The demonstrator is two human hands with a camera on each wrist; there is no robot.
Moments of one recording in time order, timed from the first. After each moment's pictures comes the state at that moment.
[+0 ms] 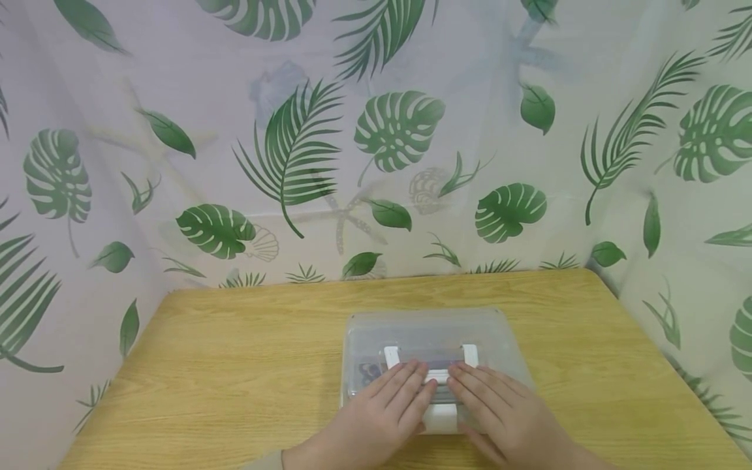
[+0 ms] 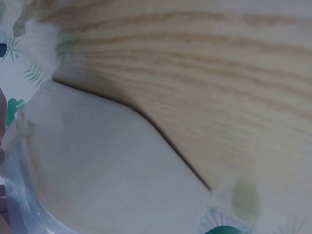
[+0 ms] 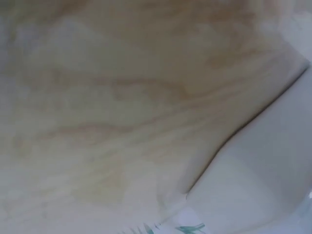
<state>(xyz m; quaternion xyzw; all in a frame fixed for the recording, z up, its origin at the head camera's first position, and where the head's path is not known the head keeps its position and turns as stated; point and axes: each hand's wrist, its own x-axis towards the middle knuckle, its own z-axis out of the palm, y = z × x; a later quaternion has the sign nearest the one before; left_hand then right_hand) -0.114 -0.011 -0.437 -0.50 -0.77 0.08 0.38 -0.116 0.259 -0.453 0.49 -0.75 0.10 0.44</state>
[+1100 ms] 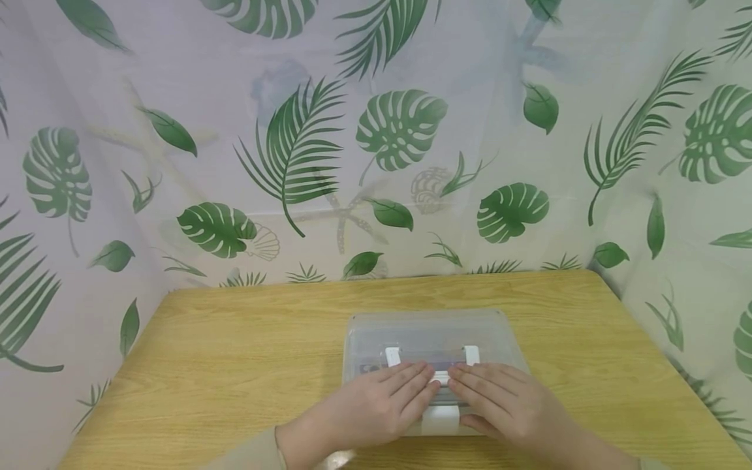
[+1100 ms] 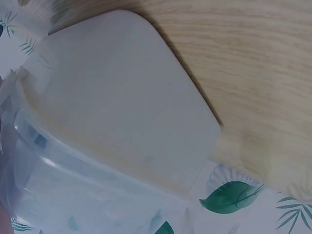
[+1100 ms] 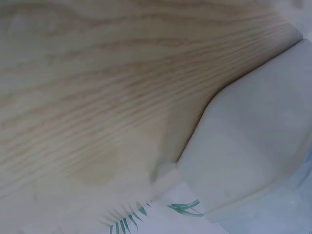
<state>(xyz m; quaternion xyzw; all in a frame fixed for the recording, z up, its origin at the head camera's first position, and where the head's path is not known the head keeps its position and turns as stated) -0.136 -0.015 -0.413 -0.58 -0.70 0.12 0.40 -0.127 0.261 -0.433 0.53 -0.72 0.10 0.44</state>
